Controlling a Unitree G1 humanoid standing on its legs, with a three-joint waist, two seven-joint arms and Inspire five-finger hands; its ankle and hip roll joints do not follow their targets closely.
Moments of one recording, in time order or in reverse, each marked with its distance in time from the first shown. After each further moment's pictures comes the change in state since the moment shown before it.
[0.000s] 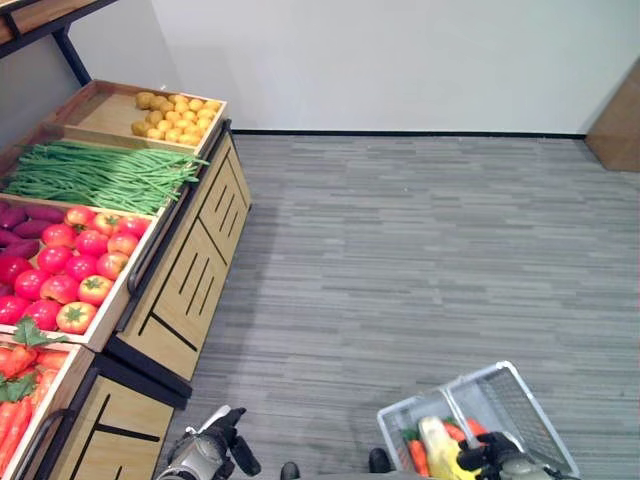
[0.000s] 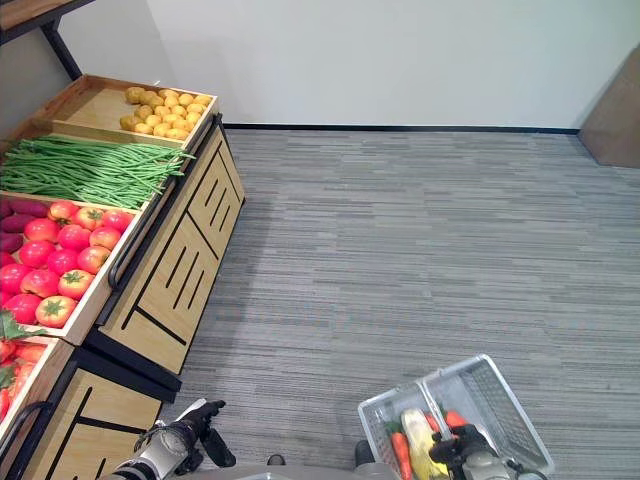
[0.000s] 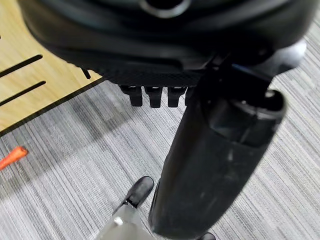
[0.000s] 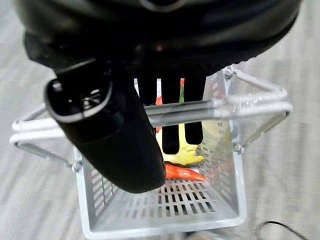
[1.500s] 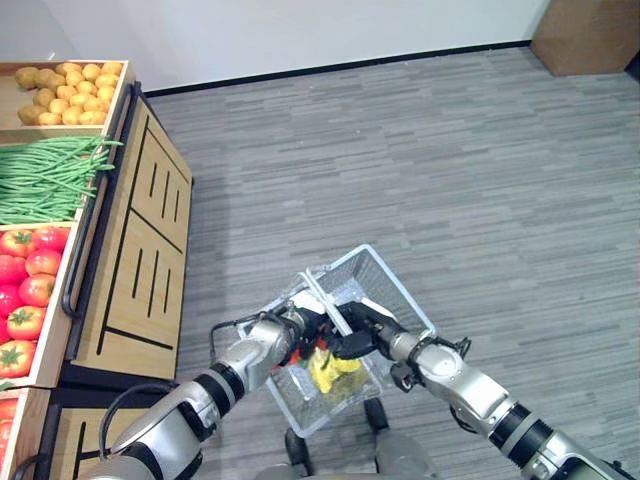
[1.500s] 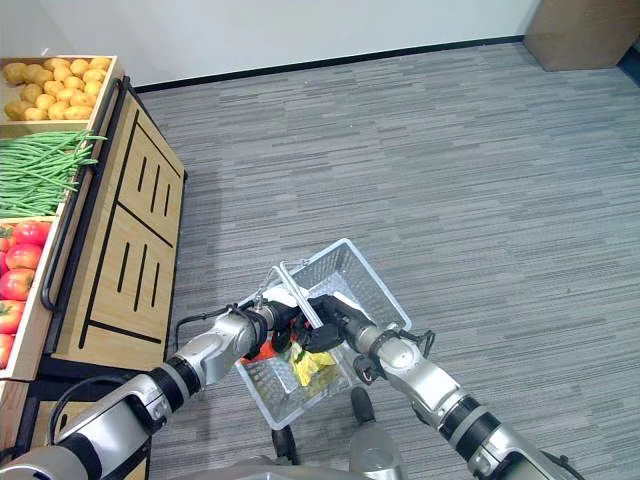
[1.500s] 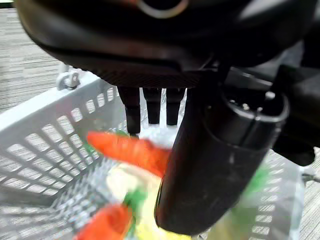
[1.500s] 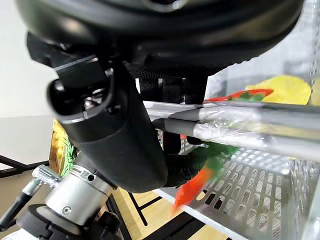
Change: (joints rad) left arm -0.416 0.061 -0.434 -0.544 0.492 -0.013 -0.207; right arm -0.209 -0.136 0.510 -1.073 0.341 0.082 0.190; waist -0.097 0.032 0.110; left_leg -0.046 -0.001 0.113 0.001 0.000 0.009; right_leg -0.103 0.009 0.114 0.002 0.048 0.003
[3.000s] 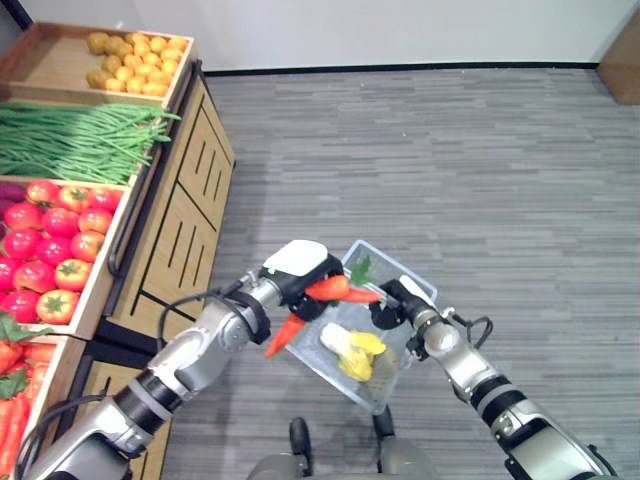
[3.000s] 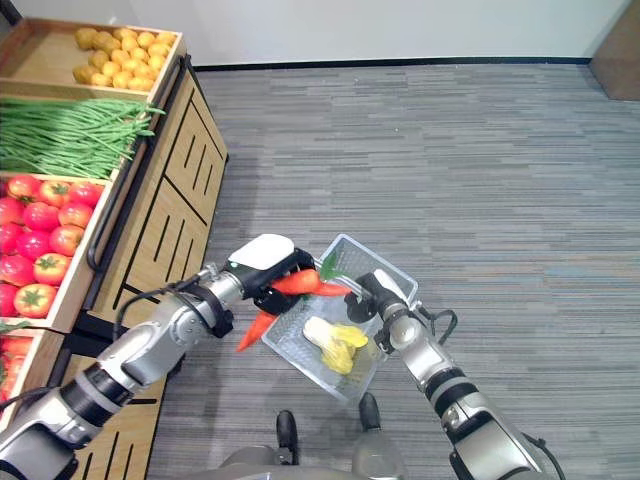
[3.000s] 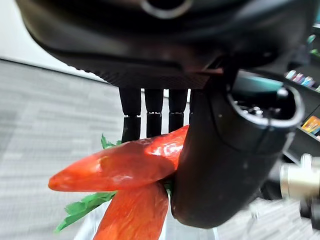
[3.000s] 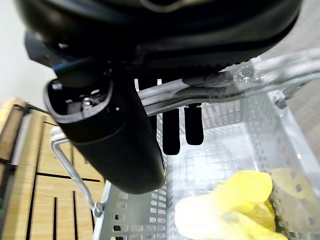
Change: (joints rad) left arm 0.142 0.253 0.175 -0.516 -0.189 -0.045 0.045; right arm -0.175 0.137 -0.199 0.450 -0.534 -0.017 -0.143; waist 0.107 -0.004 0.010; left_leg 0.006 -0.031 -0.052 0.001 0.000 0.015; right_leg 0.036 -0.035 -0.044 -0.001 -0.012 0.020
